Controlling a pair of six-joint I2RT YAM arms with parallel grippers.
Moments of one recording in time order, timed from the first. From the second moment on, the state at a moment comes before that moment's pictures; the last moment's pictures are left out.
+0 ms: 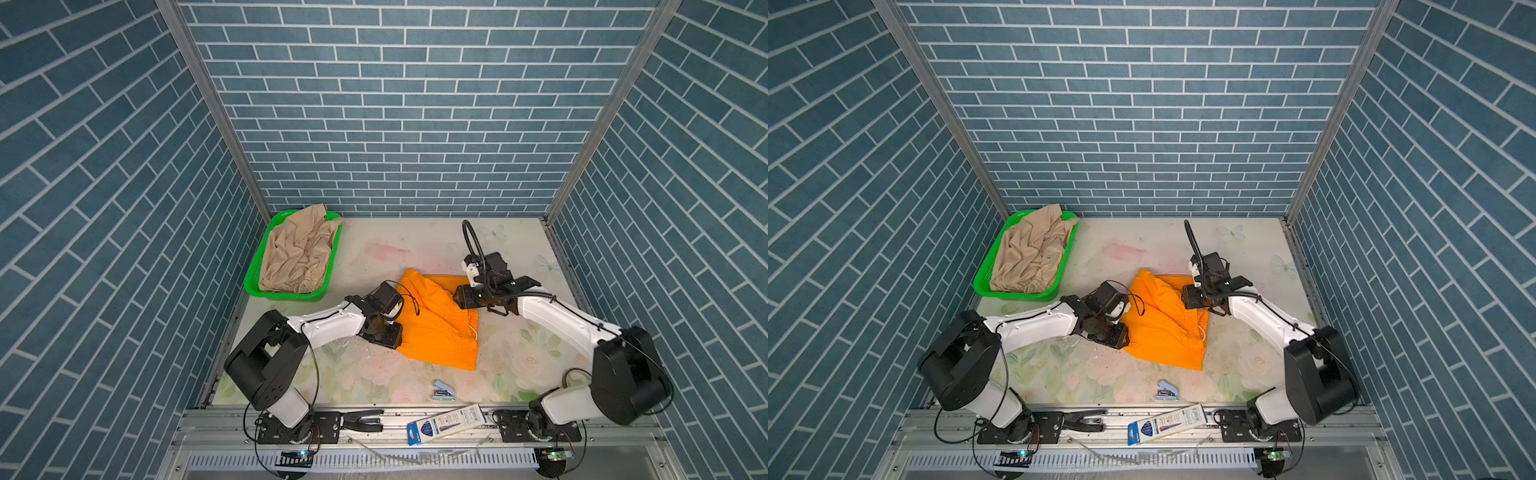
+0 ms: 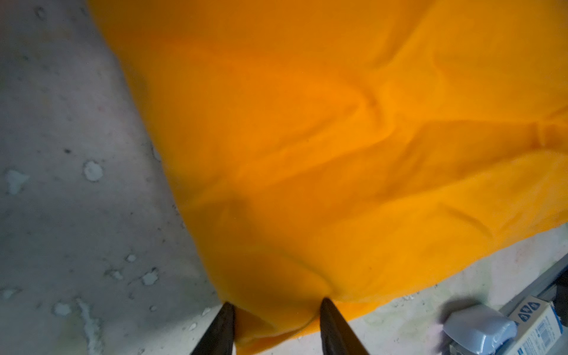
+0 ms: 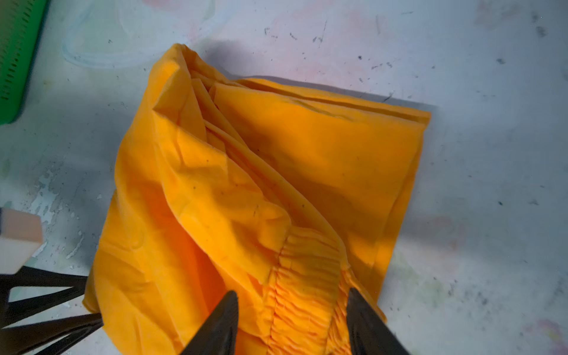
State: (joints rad) left arm -0.72 1.59 0.88 -0.53 0.23 -0.39; right arm 0.49 1.50 0.98 -0.49 -0.15 0.22
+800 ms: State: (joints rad) left arm -0.73 1.59 0.83 -0.51 0.19 -0.40; right arm 0.32 1.68 0.97 -0.41 -0.32 0.10
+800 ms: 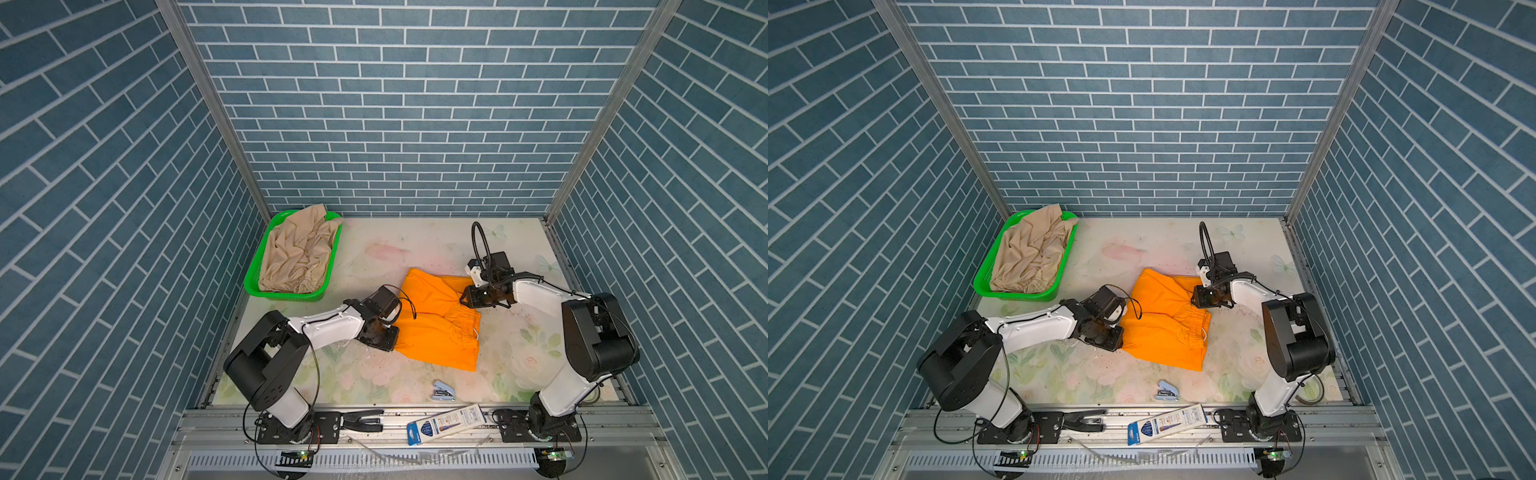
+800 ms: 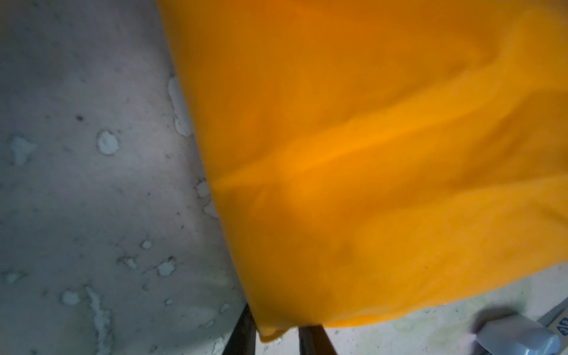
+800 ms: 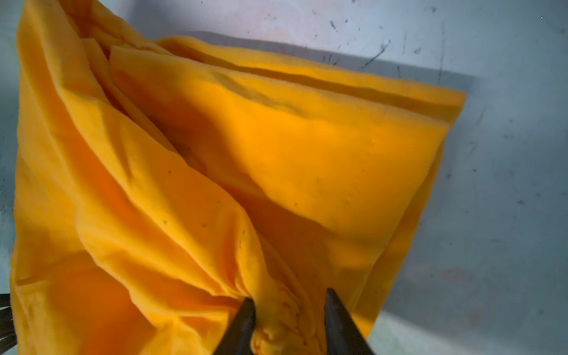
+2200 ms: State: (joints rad) left arm -0.55 0.97 0.81 -0.78 -0.06 -0.43; right arm 0.82 1.95 1.36 -0.80 0.10 -0.29
